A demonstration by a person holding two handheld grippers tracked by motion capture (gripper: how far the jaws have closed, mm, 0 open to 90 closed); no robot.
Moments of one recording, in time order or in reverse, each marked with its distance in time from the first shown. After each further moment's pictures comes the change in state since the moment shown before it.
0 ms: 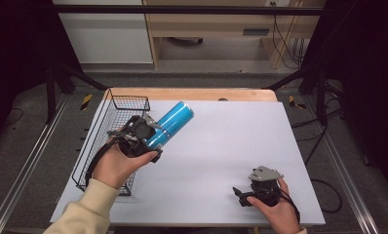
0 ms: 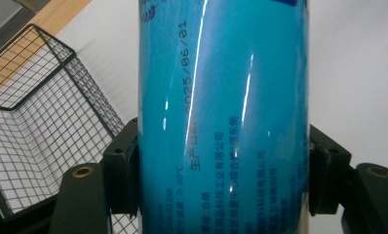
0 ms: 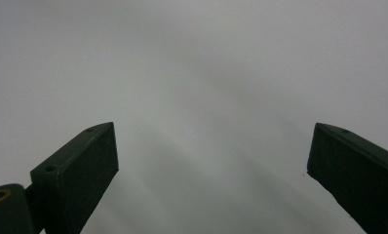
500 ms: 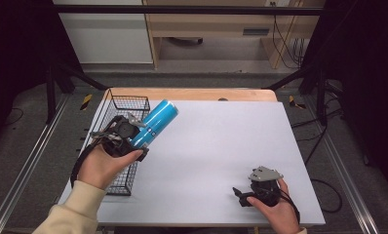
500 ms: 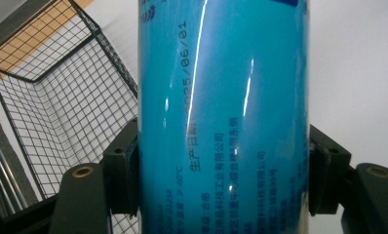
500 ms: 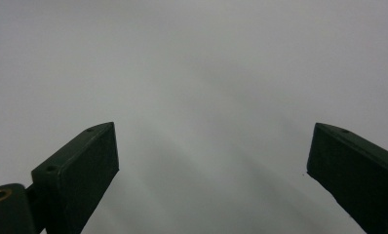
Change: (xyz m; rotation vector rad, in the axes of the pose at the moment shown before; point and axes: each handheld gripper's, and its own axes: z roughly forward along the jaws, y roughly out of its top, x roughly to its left) left arm 0.024 -0.024 -0.006 0.008 0.033 -0.052; right arm 0.000 -0.001 0.000 0.001 0.002 -0.004
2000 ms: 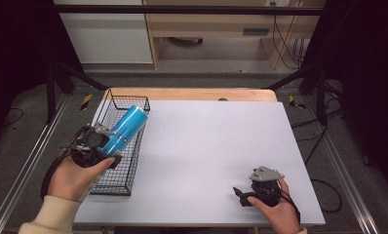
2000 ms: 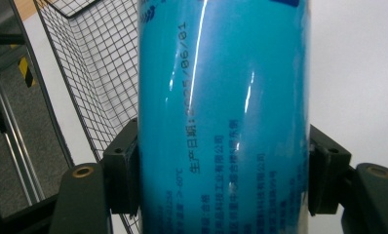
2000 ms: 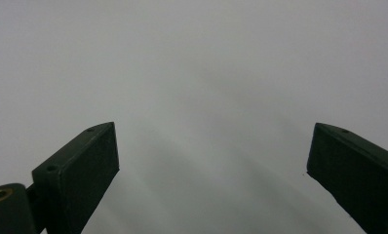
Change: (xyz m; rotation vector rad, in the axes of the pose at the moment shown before) left arm 0.033 -0.060 -0.008 0.024 0.049 -0.125; right arm -0.001 -0.001 -0.001 0.003 -0.006 0.010
